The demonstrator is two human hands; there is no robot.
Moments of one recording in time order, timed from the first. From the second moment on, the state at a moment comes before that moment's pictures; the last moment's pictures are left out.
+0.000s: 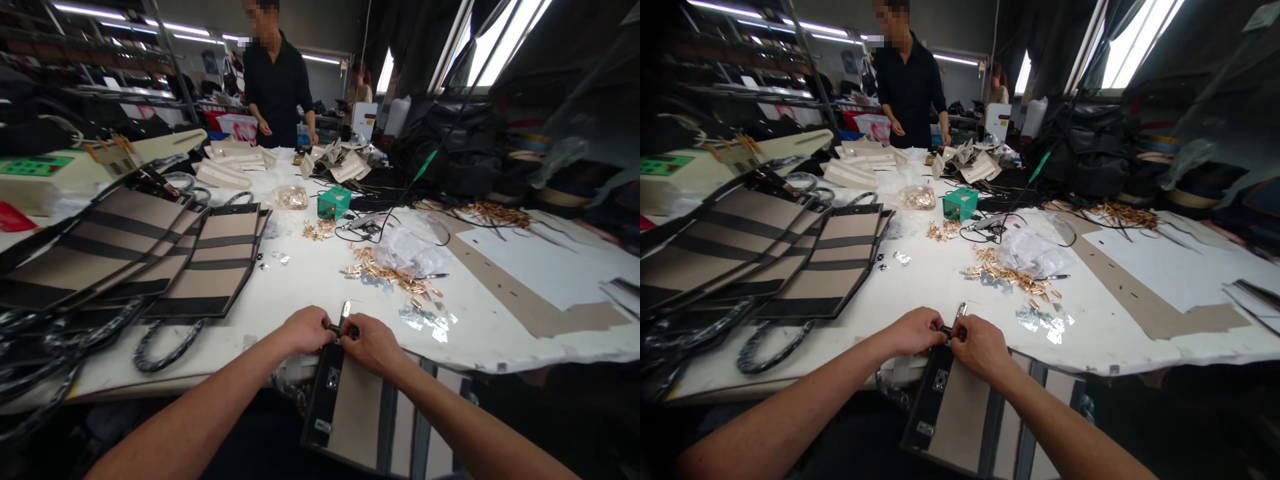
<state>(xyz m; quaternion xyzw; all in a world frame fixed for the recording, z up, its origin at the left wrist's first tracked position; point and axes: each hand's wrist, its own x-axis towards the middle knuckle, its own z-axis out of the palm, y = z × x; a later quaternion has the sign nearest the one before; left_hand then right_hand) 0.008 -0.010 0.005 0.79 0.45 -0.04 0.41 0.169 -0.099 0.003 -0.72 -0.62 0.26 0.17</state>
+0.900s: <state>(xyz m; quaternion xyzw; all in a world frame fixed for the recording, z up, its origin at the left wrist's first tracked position) 0.014 0.003 -0.016 0.62 0.48 -0.01 0.62 0.154 -0.095 0.008 -0.43 -0.39 0.33 0.74</state>
